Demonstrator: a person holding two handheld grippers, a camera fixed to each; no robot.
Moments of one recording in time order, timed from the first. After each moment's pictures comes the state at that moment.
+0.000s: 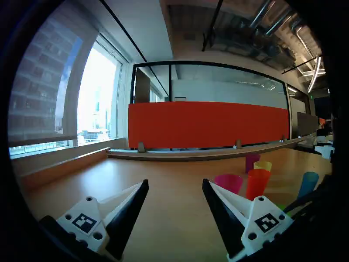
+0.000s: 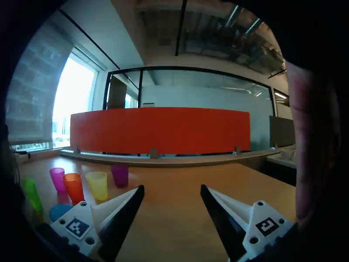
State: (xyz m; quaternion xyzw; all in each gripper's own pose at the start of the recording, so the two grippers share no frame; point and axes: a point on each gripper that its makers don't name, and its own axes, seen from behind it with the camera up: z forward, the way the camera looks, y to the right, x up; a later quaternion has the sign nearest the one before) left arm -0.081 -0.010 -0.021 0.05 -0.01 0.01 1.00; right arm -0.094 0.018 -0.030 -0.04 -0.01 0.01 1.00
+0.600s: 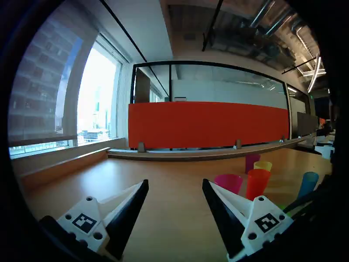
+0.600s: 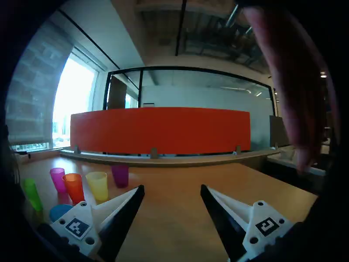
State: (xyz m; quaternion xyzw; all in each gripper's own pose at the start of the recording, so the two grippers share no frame) left arm -0.081 -0.010 -0.021 0.05 -0.01 0.01 1.00; right arm -0.091 0.021 -0.022 -0.04 -0.01 0.01 1.00
